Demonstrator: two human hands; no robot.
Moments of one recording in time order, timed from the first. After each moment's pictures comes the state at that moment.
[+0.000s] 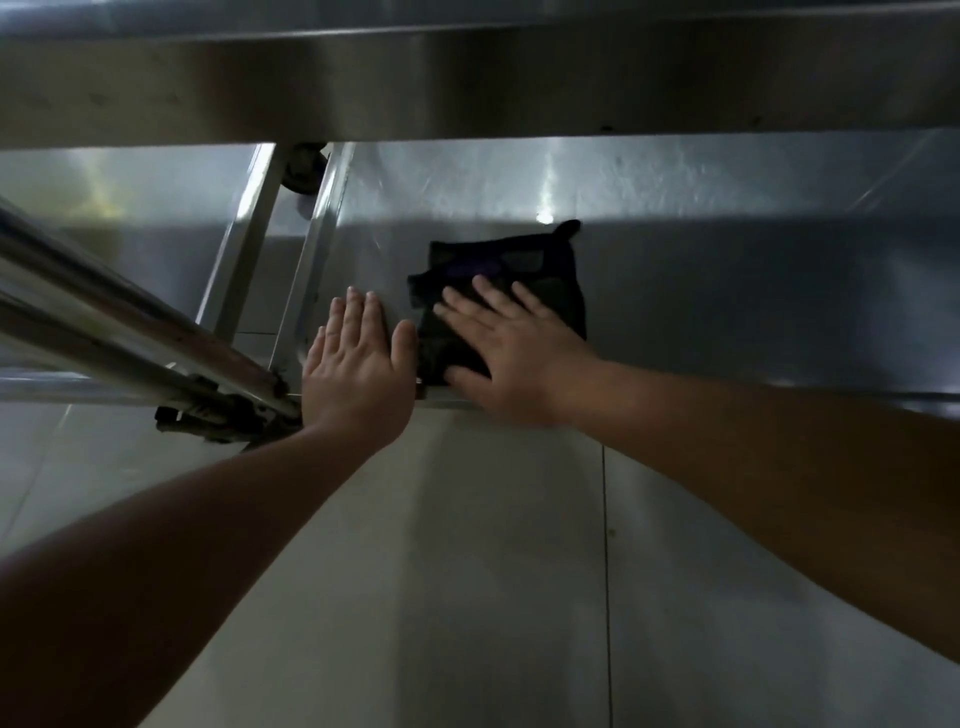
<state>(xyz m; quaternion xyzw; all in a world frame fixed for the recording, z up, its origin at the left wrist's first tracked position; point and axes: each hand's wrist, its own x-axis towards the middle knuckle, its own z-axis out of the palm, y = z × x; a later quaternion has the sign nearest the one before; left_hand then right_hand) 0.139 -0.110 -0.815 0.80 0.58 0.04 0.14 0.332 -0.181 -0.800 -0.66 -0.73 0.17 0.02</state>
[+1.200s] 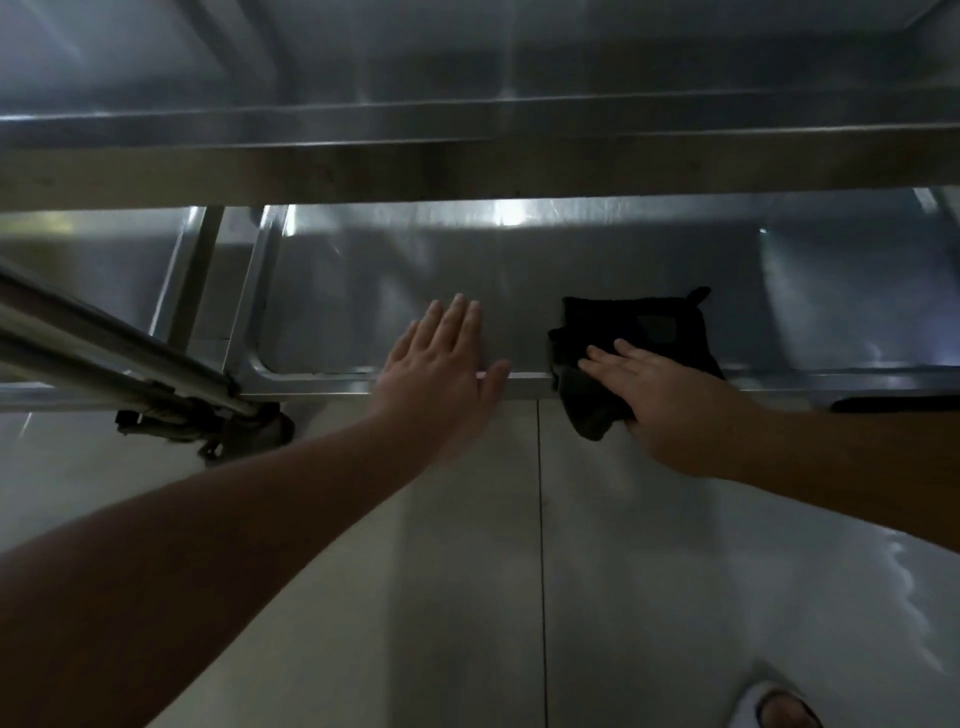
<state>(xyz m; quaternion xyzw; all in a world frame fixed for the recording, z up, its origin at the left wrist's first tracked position) 0.227 -0.195 -0.762 0.91 0.38 -0.05 0.14 0.464 -0.352 -0.771 -0.72 -0.65 0.25 0.00</state>
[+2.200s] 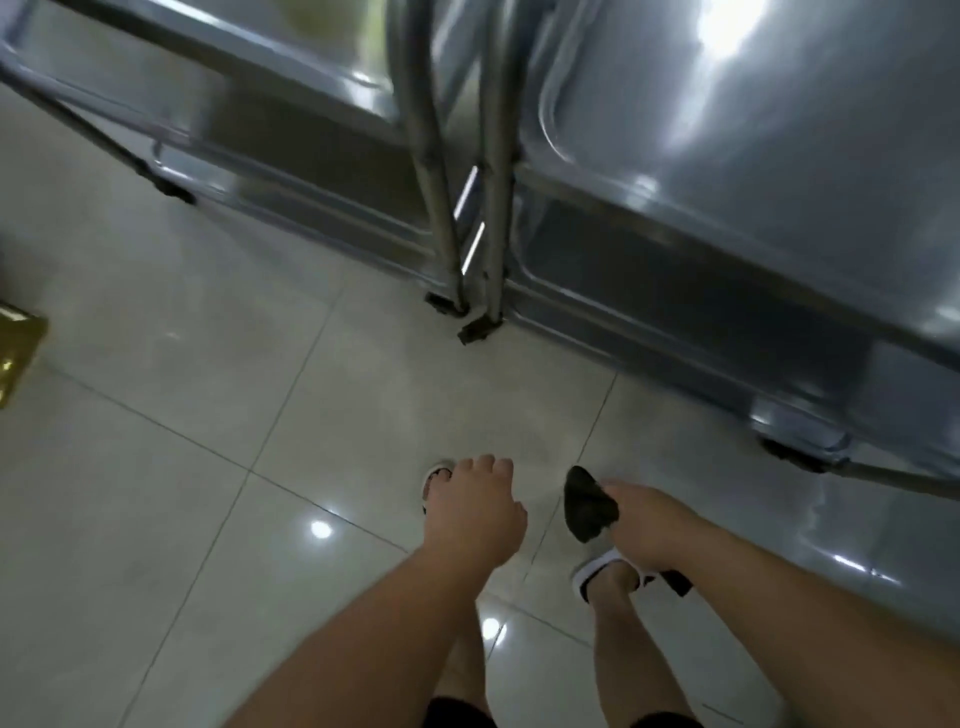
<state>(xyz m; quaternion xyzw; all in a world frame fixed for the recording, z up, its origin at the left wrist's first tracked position) -0.013 -0.350 -0.324 0.71 0.54 -0.29 0.34 0.206 -0.377 -0.314 -0.64 -0.46 0.56 -0.25</state>
